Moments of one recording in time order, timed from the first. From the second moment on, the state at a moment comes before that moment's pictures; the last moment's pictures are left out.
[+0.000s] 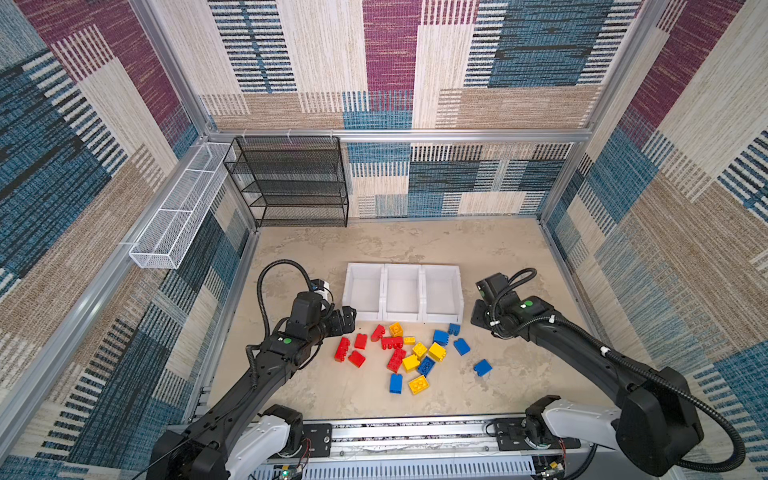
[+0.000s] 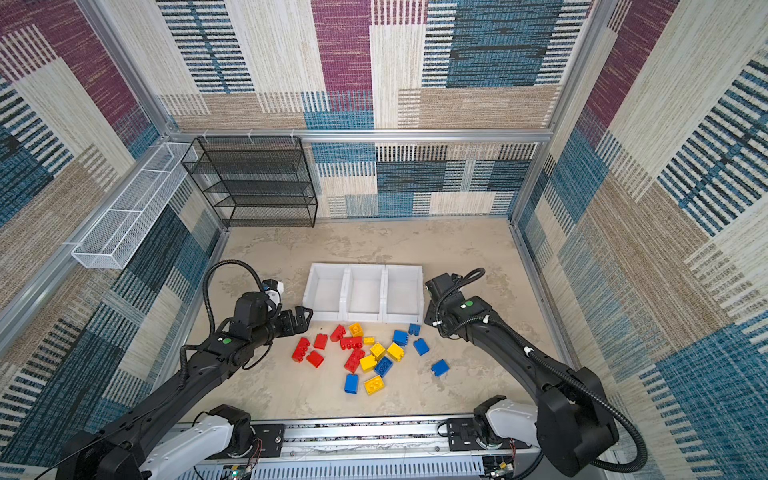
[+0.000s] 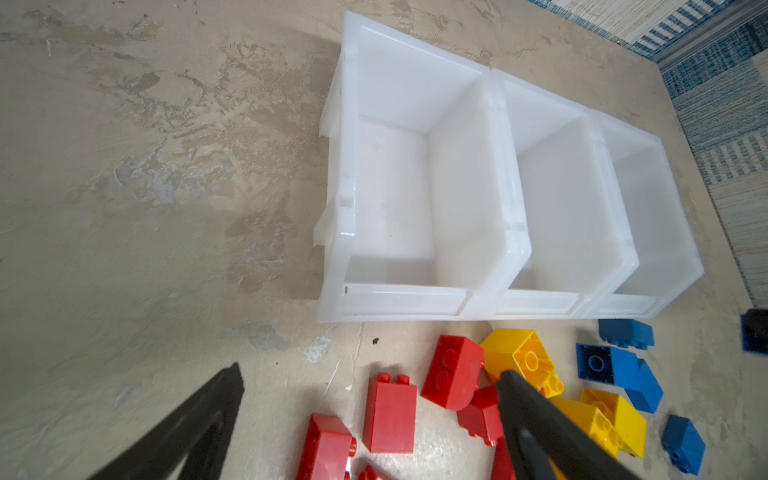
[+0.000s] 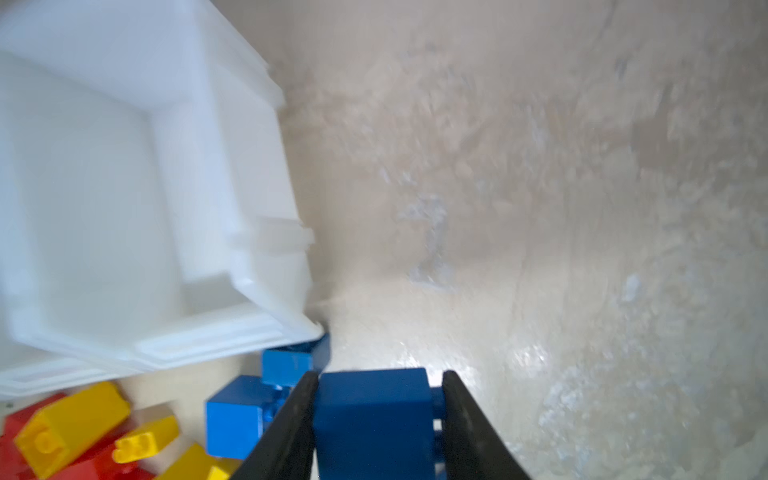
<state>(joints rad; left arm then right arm) -0.33 0.99 0.55 -0.27 0.08 -0.44 0.45 1.24 0.87 -0.70 0.19 0.72</state>
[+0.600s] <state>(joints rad) -0.33 0.95 0.54 -0.29 0.08 -0.44 0.64 1.69 1.39 -0.58 0.15 0.55</state>
